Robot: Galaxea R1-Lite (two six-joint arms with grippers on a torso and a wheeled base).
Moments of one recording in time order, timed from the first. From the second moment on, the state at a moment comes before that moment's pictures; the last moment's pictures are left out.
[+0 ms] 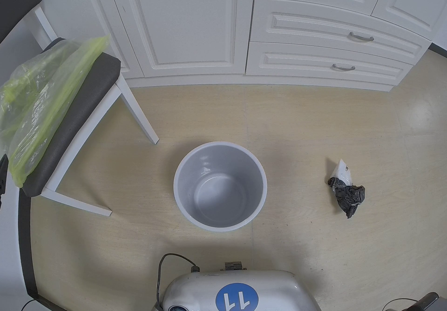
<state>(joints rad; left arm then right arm) 0.34 0.72 -0.39 -0.42 0.01 0.17 -0.03 0.62 -0.52 -0.18 0.03 0.14</state>
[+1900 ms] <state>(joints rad) 0.86 1.24 -0.40 -0.79 -0.31 0.19 0.29 0.85 -0.47 -0.29 -0.11 0.17</state>
